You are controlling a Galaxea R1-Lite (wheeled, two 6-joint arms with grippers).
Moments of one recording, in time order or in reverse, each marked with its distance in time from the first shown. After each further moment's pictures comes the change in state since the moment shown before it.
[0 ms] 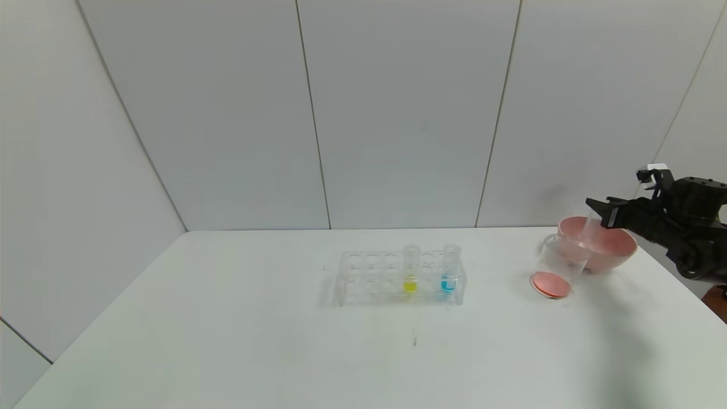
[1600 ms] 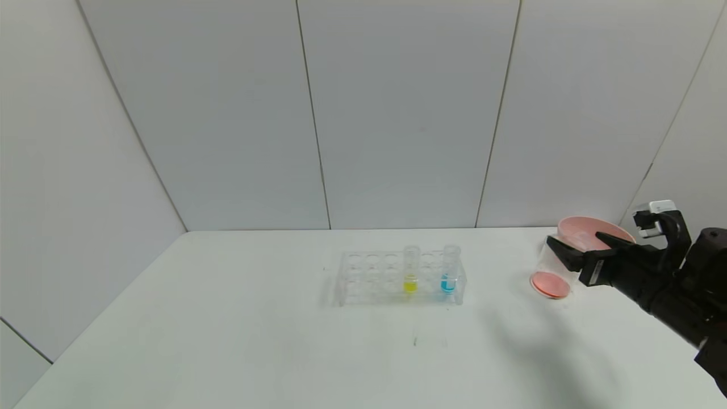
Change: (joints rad) left arm 0.000 0.000 0.000 0.000 0.000 0.000; right arm 0.356 -0.472 0.925 -0.486 -0.270 0.073
